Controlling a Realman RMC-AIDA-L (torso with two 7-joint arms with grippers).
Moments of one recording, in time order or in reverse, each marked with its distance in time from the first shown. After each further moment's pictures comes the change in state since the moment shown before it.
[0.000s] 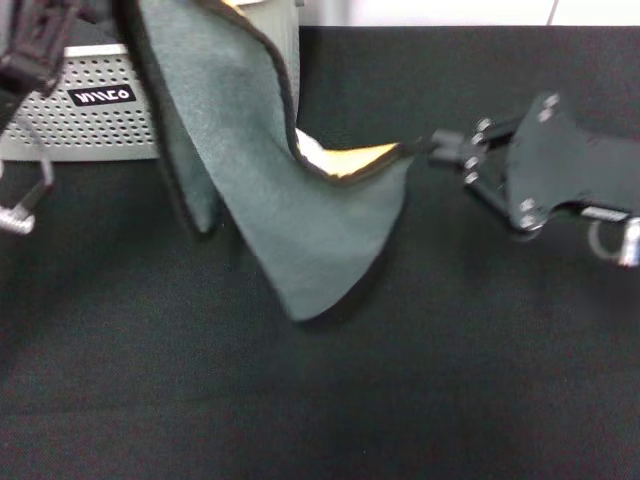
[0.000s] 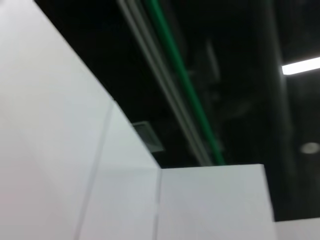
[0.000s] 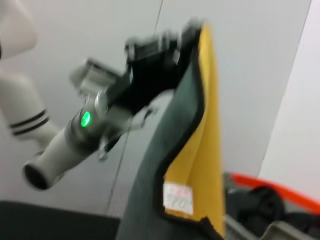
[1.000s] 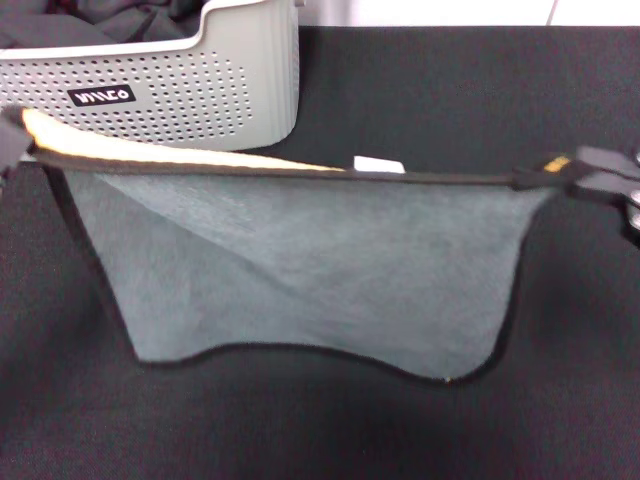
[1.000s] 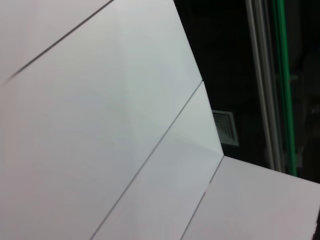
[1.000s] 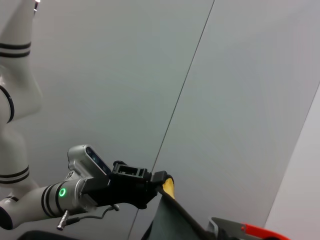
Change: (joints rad) left arm 0.328 0.002 -0.009 0.042 0.117 0.007 -0.264; right arm -0.351 0.003 0.176 -0.609 -0.030 0.241 0.301
